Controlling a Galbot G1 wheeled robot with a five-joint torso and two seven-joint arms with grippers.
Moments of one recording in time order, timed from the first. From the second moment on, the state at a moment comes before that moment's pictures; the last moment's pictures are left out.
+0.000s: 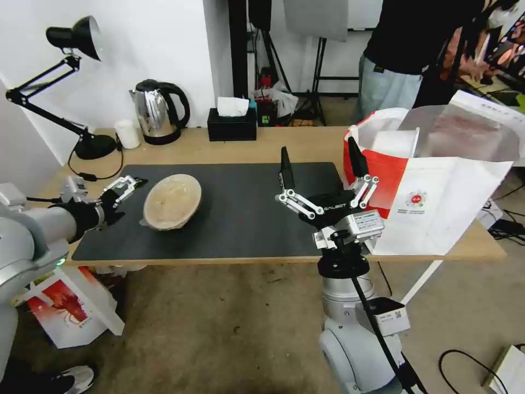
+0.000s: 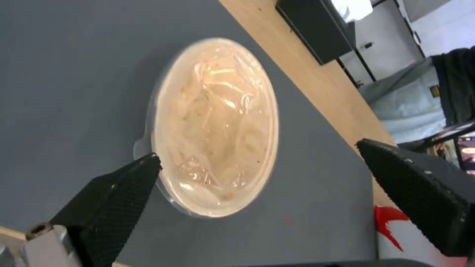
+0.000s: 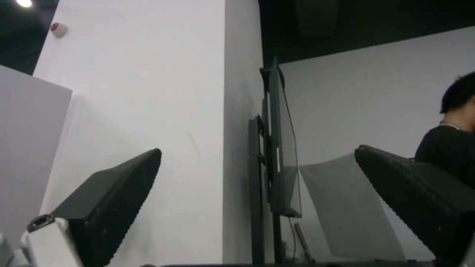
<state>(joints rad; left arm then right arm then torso) 1.14 -0.92 -0.92 -2.27 -2.25 0.58 -1.17 -1.38 1.47 0.10 2.33 -0.16 0.33 0.15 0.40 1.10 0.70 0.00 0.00</state>
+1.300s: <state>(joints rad) 1.08 -0.96 -0.77 -2.18 -2.21 0.61 -1.16 -1.38 1.46 0.12 2.32 -0.16 0.33 0.15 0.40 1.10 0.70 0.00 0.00</state>
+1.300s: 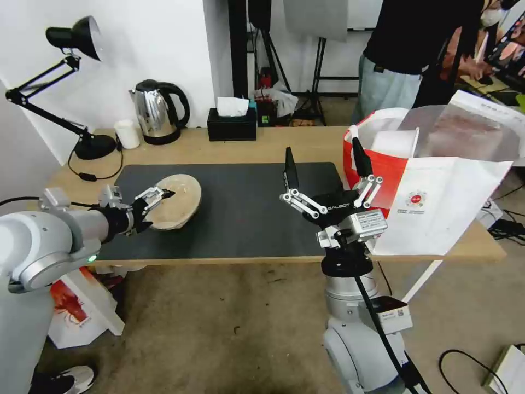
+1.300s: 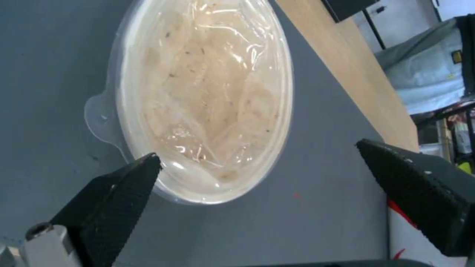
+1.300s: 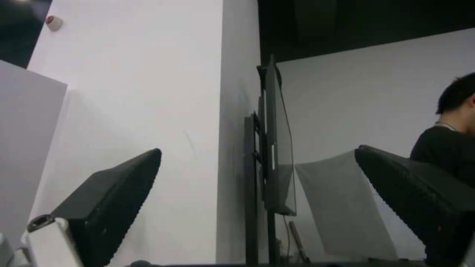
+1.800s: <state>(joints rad) 1.11 -0.93 -0.84 -2.21 -2.20 0.61 -1.16 -1.38 1.46 0.12 2.32 -0.16 0.33 0.15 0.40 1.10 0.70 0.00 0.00</state>
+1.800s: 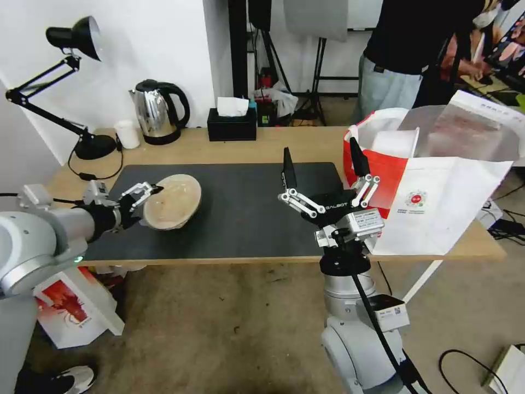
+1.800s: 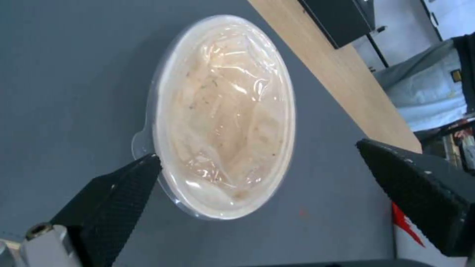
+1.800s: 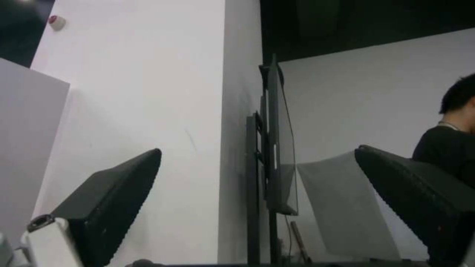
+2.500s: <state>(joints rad) 1.11 -0.95 -0.83 -2.15 -2.17 0.61 -1.16 -1.39 1.46 0.12 2.33 -0.16 0.33 0.15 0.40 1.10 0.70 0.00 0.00</state>
